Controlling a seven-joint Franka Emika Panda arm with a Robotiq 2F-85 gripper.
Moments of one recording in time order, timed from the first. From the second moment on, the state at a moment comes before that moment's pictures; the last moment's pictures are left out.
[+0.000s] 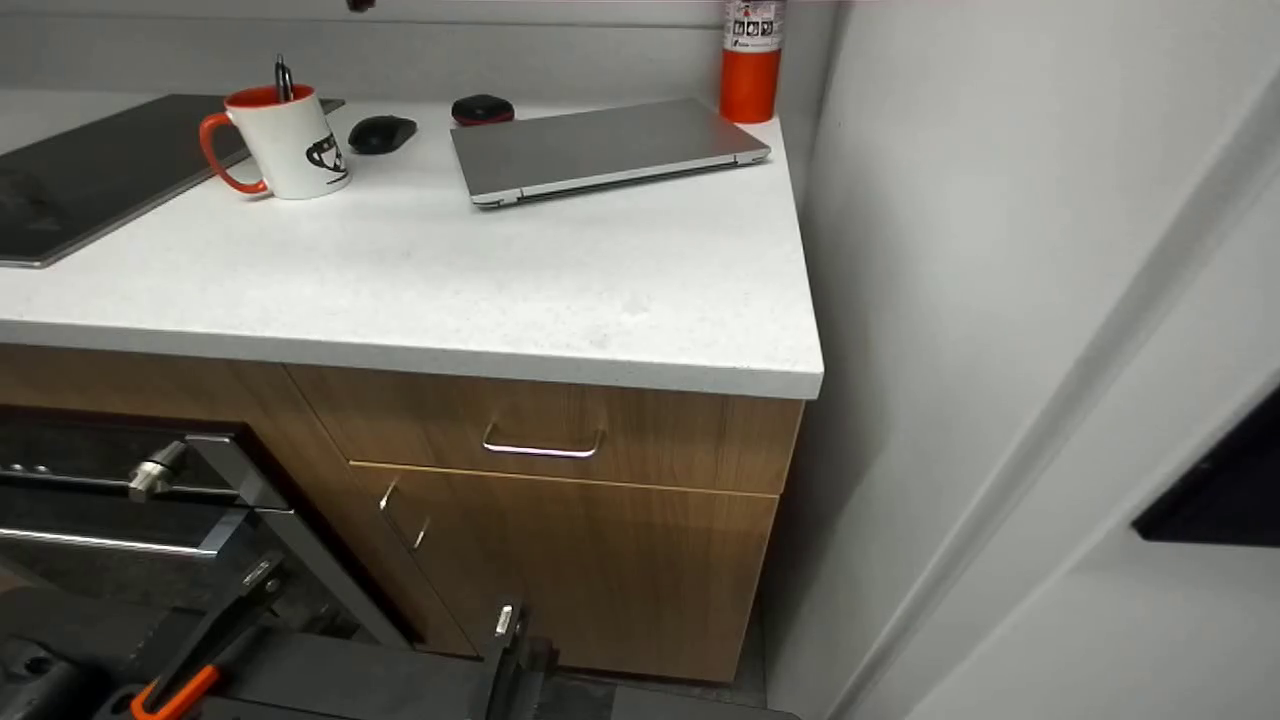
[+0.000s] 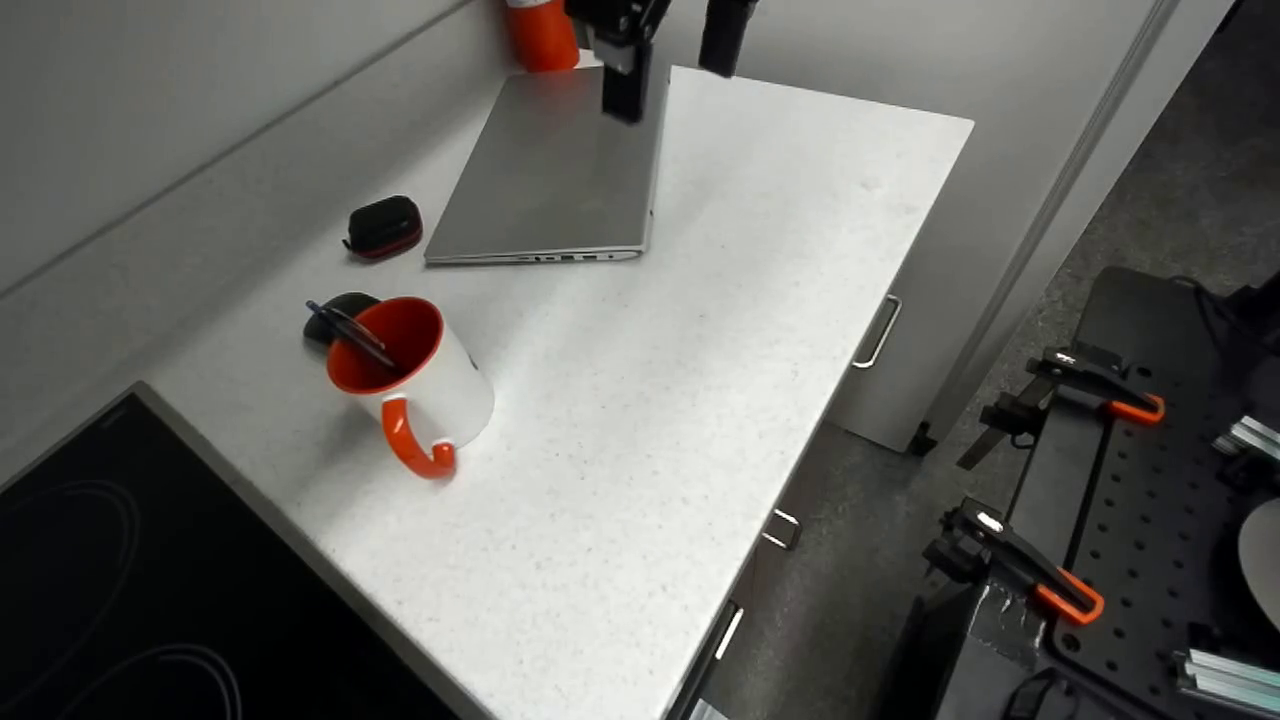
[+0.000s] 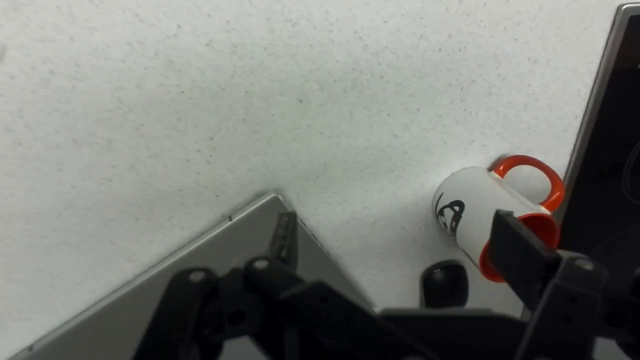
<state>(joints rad) 0.07 -0.31 0.03 -2.38 0.24 2.26 -0.02</state>
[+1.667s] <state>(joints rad) 0.18 0.08 0.17 -2.18 0.25 2.66 -0.02</state>
